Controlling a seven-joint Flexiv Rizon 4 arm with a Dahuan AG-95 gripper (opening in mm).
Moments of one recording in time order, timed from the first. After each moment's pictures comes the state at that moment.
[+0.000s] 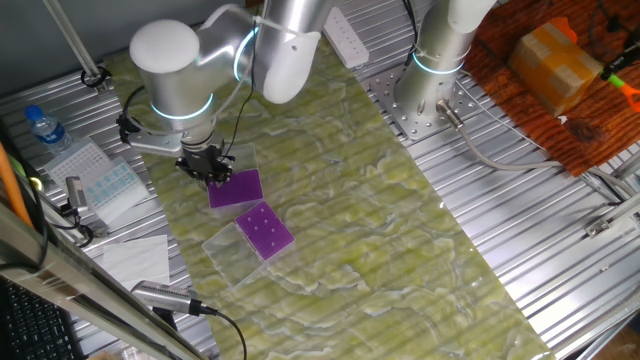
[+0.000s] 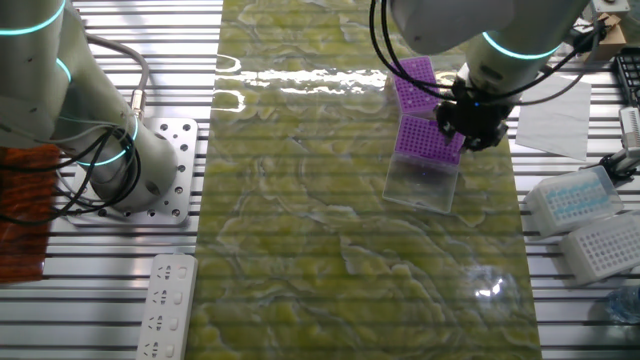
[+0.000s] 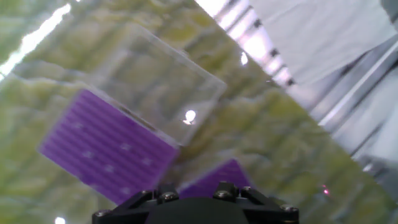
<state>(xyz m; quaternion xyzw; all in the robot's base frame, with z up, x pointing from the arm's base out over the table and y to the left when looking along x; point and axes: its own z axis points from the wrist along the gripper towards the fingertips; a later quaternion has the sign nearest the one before) 0.605 0.020 0.067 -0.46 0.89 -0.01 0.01</state>
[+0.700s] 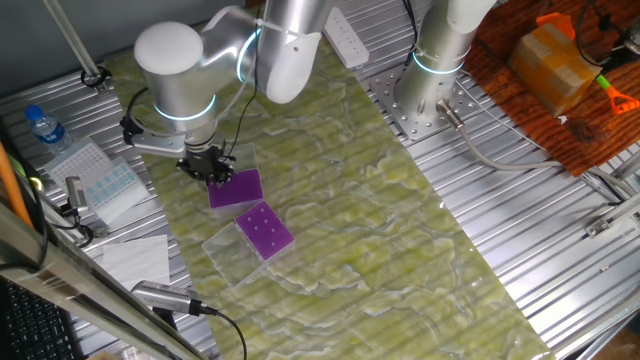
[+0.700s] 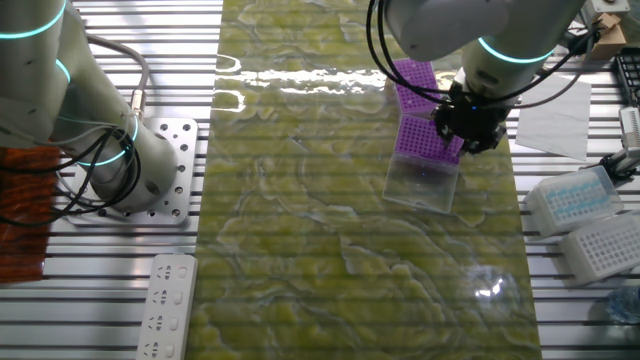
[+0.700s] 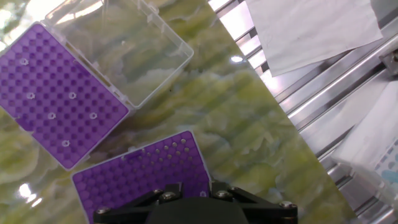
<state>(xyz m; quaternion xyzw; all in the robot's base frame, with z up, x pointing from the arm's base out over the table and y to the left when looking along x) 0.606 0.019 0.060 -0.46 0.89 -0.01 0.01</state>
